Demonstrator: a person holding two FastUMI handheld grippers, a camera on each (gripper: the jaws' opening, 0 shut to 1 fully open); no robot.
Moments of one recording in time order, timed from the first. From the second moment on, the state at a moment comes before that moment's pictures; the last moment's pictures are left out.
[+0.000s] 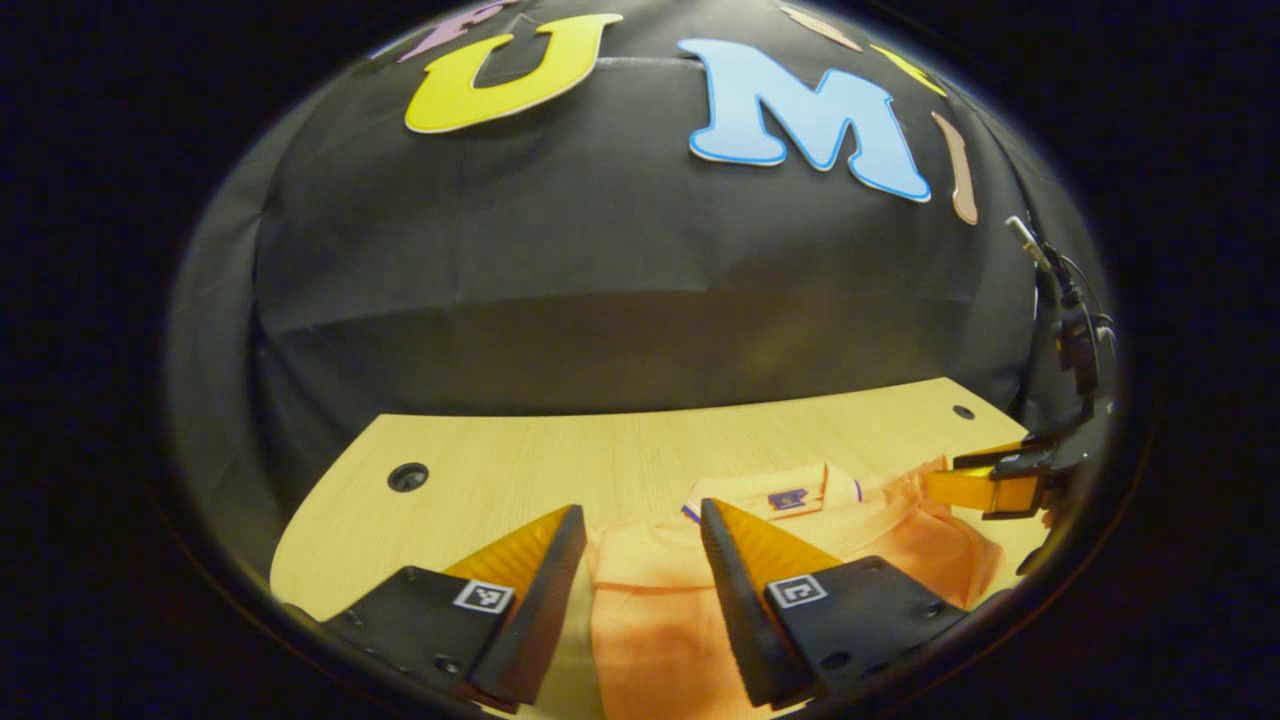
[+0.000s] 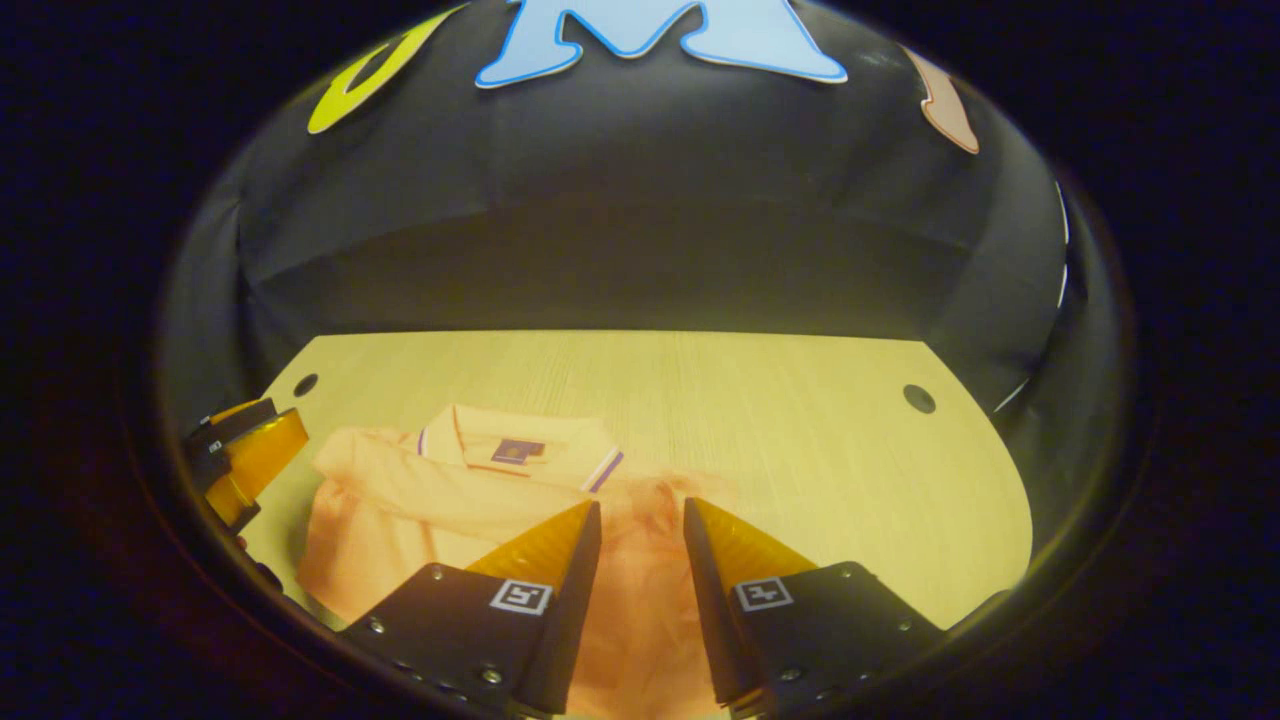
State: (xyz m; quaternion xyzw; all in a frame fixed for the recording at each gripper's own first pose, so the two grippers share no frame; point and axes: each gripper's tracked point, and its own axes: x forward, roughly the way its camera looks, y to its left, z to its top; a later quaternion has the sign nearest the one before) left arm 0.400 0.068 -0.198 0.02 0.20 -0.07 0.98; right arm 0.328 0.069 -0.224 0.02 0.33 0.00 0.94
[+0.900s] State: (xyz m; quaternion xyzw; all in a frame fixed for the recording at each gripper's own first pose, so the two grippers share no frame) left arm 0.247 0.031 -0.081 -0.01 0.10 -0.03 0.99; right arm 0.178 0.063 -0.072 -0.04 0.18 0.05 0.98
